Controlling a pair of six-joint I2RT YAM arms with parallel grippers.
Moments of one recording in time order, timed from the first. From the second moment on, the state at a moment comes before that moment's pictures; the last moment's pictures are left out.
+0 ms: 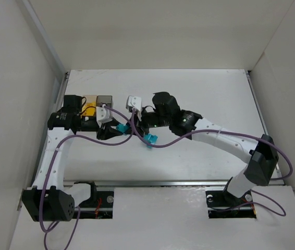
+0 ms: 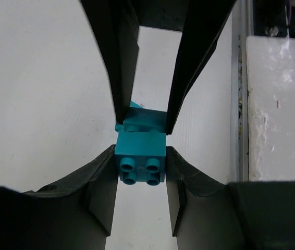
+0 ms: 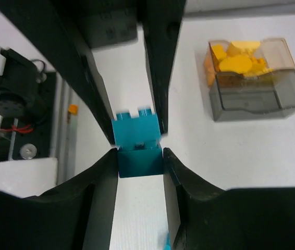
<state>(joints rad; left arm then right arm) -0.02 1.12 1.13 -1.10 1.22 1.15 0.94 1.60 1.40 -0.16 -0.51 -0.22</state>
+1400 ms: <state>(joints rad) 0.05 1.53 1.10 -0.32 0.55 0.71 0.81 1.97 1.70 -0.17 -0.23 -0.06</state>
